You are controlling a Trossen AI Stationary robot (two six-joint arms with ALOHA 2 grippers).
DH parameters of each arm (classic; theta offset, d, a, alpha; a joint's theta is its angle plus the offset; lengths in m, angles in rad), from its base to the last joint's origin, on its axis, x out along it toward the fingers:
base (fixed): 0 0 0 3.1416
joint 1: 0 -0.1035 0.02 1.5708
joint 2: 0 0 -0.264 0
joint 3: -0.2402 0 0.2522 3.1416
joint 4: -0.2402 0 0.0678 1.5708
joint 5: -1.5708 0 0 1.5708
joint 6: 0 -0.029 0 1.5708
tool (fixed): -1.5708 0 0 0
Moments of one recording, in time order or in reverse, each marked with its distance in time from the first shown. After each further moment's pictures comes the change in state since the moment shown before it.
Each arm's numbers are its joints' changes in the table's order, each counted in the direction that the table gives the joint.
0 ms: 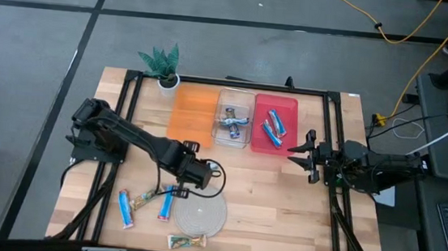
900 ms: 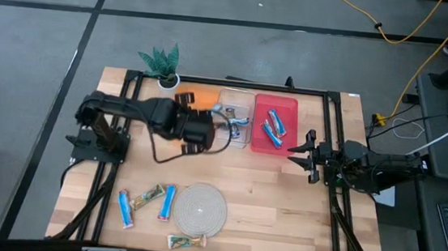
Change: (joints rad) left arm -0.186 -0.002 -0.456 -0.409 -0.400 0.060; right arm 0.000 0.000 0.000 0.000 0.000 0.000
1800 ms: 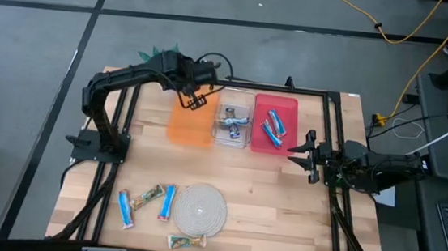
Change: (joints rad) left arm -0.450 0.000 0.000 0.041 0.065 -0.044; right arm 0.000 0.000 0.000 0.000 0.000 0.000
